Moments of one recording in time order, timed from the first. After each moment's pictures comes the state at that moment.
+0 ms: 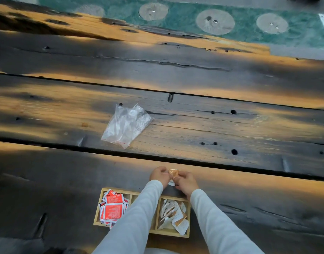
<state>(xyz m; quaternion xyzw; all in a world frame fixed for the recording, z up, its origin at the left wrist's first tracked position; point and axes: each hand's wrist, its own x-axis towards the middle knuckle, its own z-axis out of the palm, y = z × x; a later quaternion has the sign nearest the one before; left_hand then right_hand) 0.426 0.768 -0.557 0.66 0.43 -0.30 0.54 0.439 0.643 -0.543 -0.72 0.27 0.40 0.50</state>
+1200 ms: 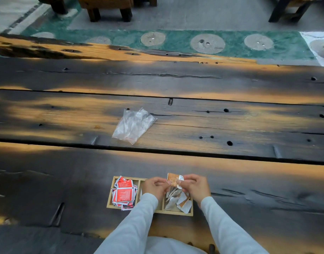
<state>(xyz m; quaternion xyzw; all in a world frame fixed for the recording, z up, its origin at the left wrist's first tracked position) 0.314 0.769 -0.479 0.69 0.40 -0.14 0.59 0.354 0.607 -0.482 -0.74 0.22 0.28 0.58</state>
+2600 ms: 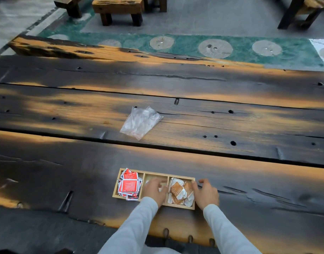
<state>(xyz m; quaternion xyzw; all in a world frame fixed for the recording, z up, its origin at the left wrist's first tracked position) 0.272 0.773 -0.459 0.87 0.26 -0.16 0.39 0.315 0.588 -0.482 -0.91 0.16 0.24 0.29</state>
